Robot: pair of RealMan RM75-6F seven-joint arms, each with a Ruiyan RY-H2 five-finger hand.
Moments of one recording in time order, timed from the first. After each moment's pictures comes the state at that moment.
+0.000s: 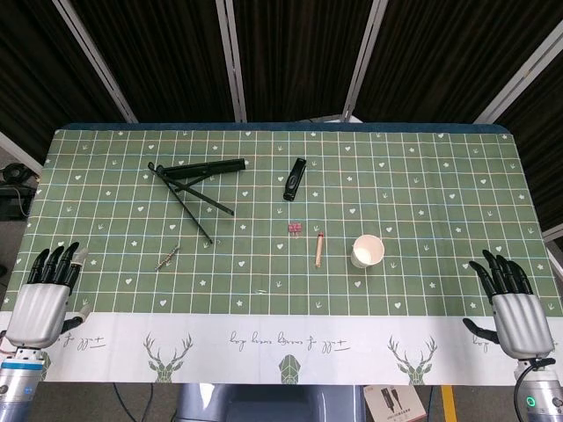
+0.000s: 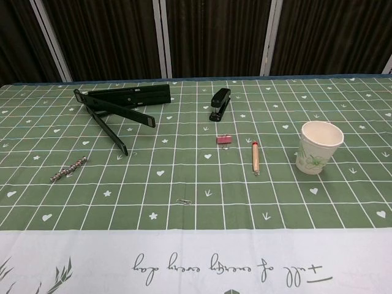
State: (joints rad) left arm -0.16 -1.18 0.05 -1.78 1.46 1.52 0.43; right arm 0.08 -1.14 0.05 -1.62 -1.54 1.49 -0.13
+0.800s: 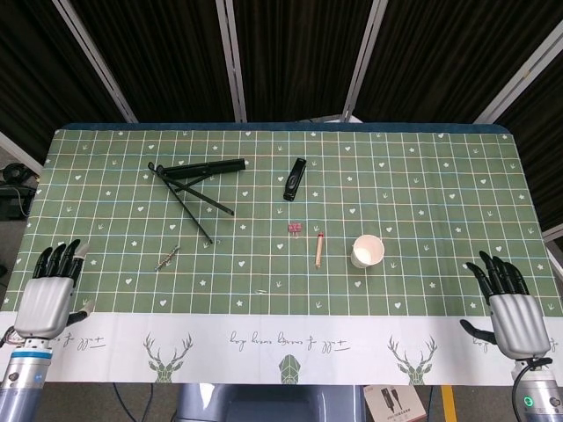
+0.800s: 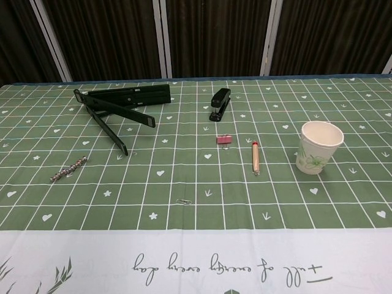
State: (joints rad) left arm -0.18 -1.22 -0.02 -1.80 1.33 1.43 0.48; right arm 0.08 -1.14 0.04 -1.63 -1.54 1.48 -0.13
